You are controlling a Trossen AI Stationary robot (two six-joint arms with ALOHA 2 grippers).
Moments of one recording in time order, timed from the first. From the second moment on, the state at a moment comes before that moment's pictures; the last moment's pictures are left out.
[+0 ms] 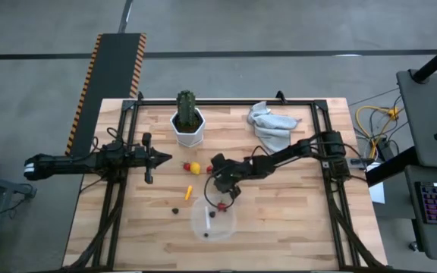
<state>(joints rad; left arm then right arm) 0.08 0.23 0.00 0.15 -0.03 0.06 0.07 2.03 1.12 0.16 0.05 -0.69</state>
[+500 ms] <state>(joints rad) 0.08 0.24 0.00 0.15 -0.03 0.06 0.03 1.98 1.12 0.16 0.00 -0.71</state>
